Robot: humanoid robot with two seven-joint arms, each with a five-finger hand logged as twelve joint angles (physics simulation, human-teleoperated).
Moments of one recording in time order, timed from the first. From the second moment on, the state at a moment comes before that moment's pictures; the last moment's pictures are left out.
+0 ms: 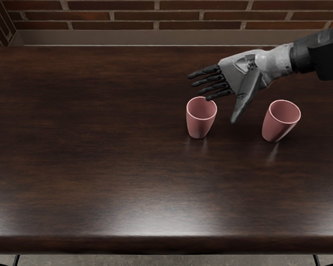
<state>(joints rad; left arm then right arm) -0.03 0.00 0.15 -0.32 -0.19 0.17 -0.03 1.42 -0.69 0.19 1.19 0.07 0.61 -0.61</state>
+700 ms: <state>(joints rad) -0.03 0.00 0.15 -0.32 -0.19 0.17 -0.03 1.68 -0.30 -0.27 1.08 -0.37 0.05 -0.61</state>
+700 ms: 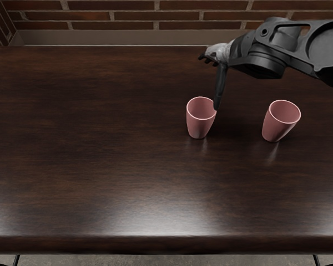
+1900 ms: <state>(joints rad) -0.03 0.00 0.15 -0.32 -0.19 0.17 -0.03 1.58 -0.23 -0.39 1.24 -0.37 -0.32 -0.61</state>
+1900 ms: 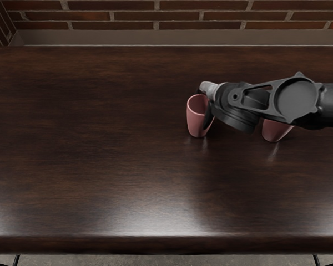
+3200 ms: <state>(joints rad) -0.03 0.00 0.15 -0.32 -0.19 0.17 -0.03 1.68 -1.01 -0.28 1.55 -0.37 -0.11 -0.61</state>
